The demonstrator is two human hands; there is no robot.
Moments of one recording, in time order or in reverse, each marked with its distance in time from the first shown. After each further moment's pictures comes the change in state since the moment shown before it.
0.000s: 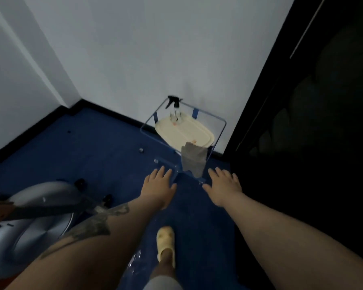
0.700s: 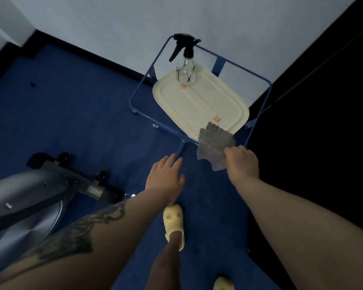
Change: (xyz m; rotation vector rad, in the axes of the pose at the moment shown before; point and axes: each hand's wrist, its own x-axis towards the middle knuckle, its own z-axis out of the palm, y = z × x) left_hand 0.186 -0.068 0.063 -0.024 -0.215 0.078; right_hand 0.230 -0.018 0.061 -0.155 0.151 0.046
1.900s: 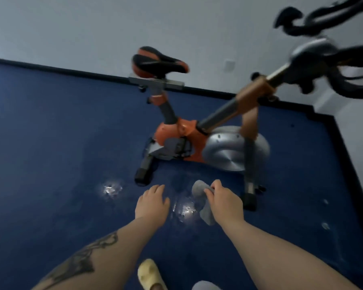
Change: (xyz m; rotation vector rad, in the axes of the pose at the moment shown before) left_hand -0.670 -0.102 0.228 -0.790 0.664 -1.331; right_hand -0.516 -0.362 -0.013 0.055 0.049 -1.336
